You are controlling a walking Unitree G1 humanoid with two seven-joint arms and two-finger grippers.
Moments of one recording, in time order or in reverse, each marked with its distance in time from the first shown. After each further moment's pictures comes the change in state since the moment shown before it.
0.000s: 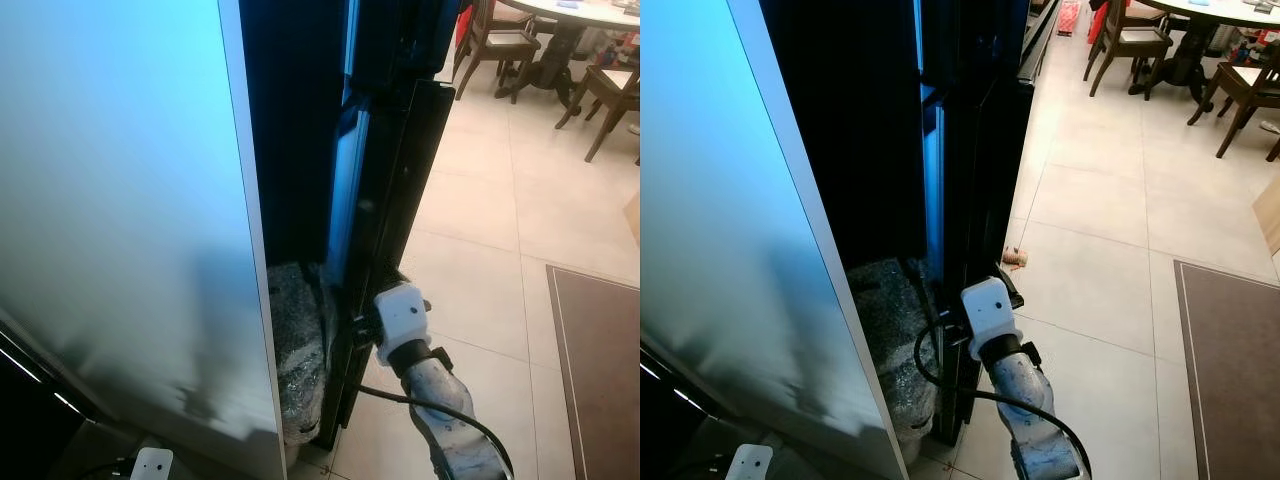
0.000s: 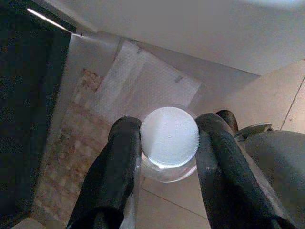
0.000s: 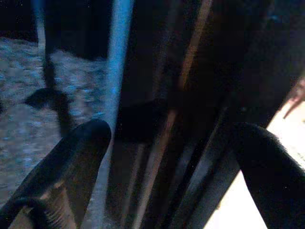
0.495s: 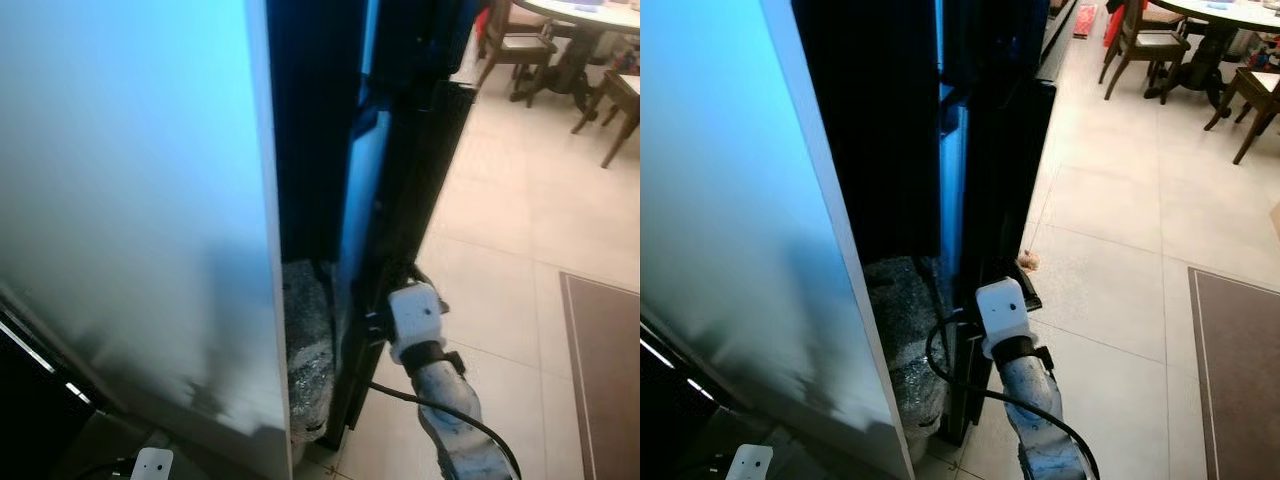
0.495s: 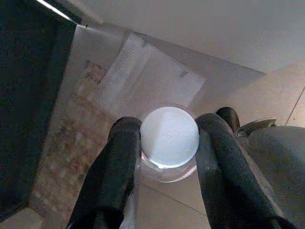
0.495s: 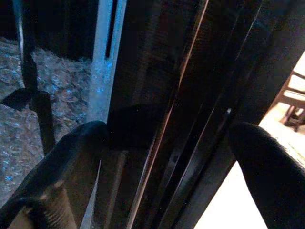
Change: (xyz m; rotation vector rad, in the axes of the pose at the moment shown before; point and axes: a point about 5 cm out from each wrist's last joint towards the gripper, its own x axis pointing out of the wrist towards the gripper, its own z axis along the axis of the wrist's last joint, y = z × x) left arm 0.000 0.000 -0.001 0.001 0.002 -0.001; right arm -0.009 -0.016 -0.004 -0.044 0.009 -0.134
